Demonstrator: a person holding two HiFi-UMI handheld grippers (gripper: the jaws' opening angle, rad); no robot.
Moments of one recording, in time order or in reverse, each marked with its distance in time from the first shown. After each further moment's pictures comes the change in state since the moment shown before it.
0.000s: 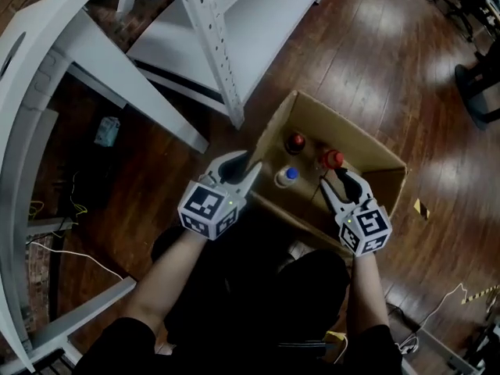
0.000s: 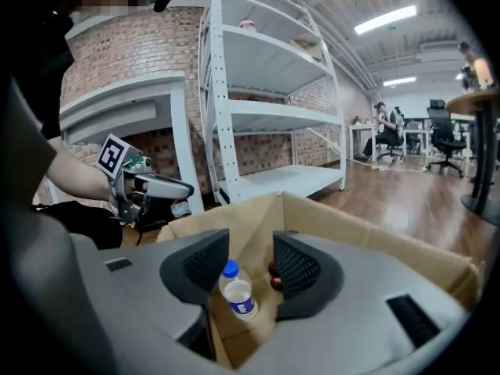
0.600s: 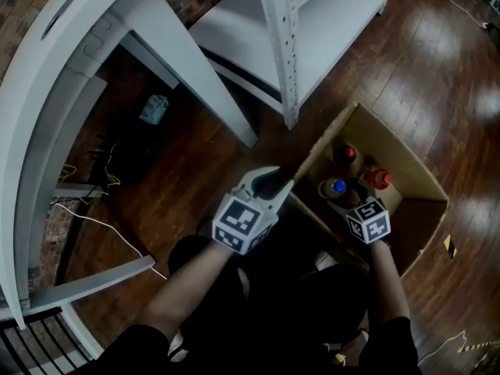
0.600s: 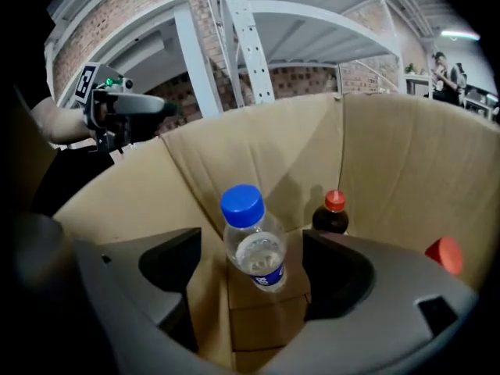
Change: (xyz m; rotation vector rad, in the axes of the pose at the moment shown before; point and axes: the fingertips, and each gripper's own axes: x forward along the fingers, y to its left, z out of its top) left arm -0.038 0.020 -0.033 0.004 0.102 0.162; right arm 0.117 0.038 -0.125 -0.096 0.362 0.304
